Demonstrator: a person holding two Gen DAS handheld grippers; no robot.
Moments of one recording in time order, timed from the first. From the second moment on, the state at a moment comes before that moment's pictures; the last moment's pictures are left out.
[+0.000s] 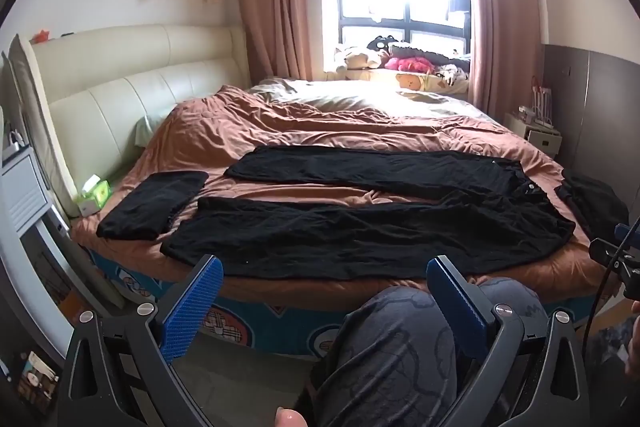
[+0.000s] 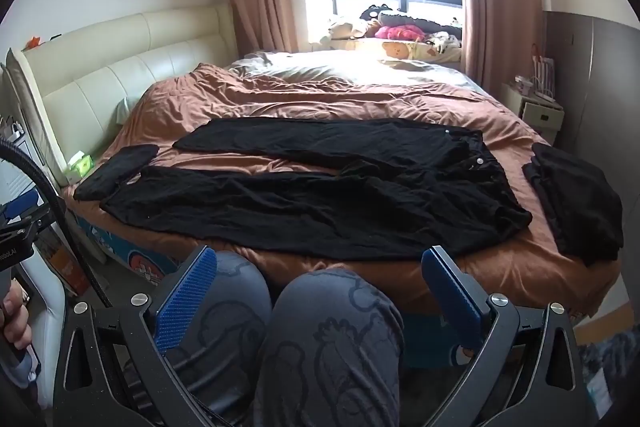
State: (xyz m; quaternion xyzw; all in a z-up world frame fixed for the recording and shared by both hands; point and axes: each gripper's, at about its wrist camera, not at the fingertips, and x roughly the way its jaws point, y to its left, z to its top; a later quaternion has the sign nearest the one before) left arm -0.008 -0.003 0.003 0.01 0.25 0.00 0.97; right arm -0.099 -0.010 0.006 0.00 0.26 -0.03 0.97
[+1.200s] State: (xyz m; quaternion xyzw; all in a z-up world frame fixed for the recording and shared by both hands) left arm -0.020 0.001 0.009 0.01 0.25 -0.01 0.97; right arm -0.107 -0.011 0.011 0.01 0.25 -0.04 0.97
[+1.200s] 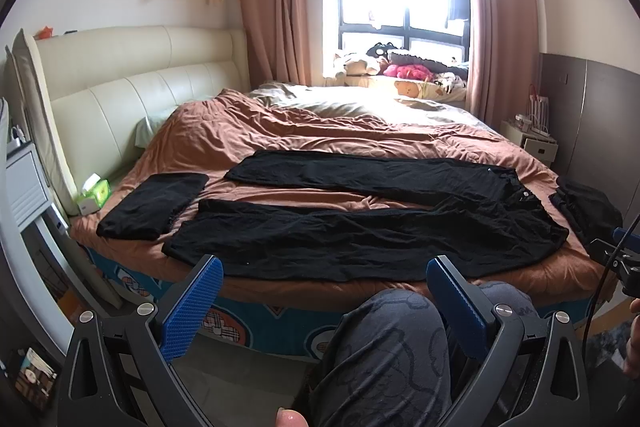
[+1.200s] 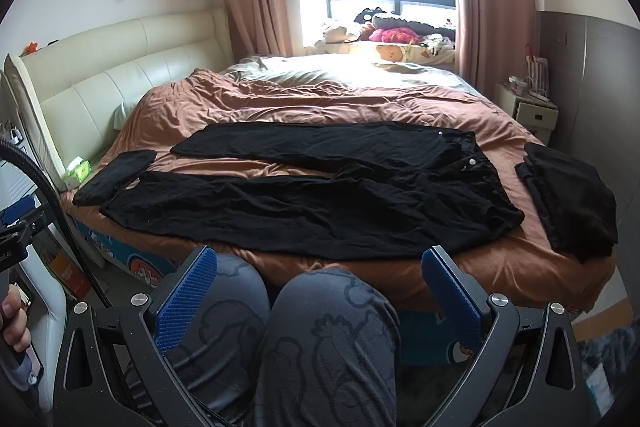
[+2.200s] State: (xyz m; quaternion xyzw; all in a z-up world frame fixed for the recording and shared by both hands) left arm -0.037 0.006 0.021 0.00 0.21 -0.01 0.98; right arm -0.136 -0.020 0.019 0.01 0.21 -0.07 0.97
